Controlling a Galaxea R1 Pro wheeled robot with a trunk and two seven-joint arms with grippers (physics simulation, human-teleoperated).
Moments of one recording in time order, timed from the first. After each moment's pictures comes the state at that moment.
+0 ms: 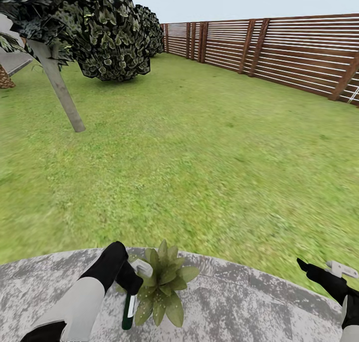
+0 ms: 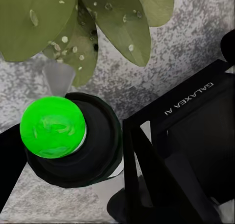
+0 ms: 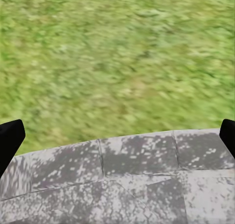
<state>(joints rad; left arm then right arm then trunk) -0.75 -0.10 0.21 -0.53 -1.09 0.84 -1.00 -0.59 -0.17 -1.17 -0.75 0.55 0.12 0.61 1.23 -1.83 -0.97</state>
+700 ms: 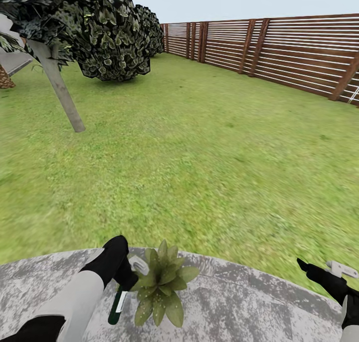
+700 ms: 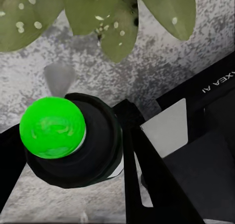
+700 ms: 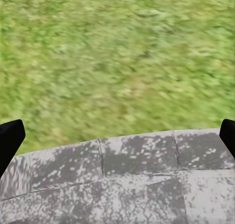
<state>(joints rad) -0.78 -0.06 0.03 -0.53 -1.10 0.93 -1.01 -0.59 -0.17 -1.17 -0.75 0.55 0.12 0.61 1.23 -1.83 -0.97</state>
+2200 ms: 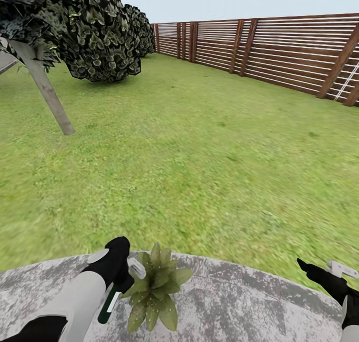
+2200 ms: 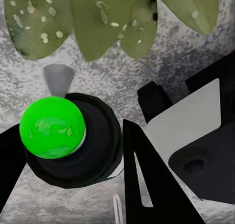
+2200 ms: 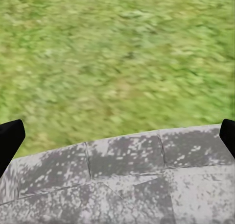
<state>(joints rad) -0.78 -0.07 0.03 -0.52 -1.25 0.93 -1.01 -0.59 -0.17 -1.17 -0.75 0.55 0.12 0.61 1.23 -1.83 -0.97</state>
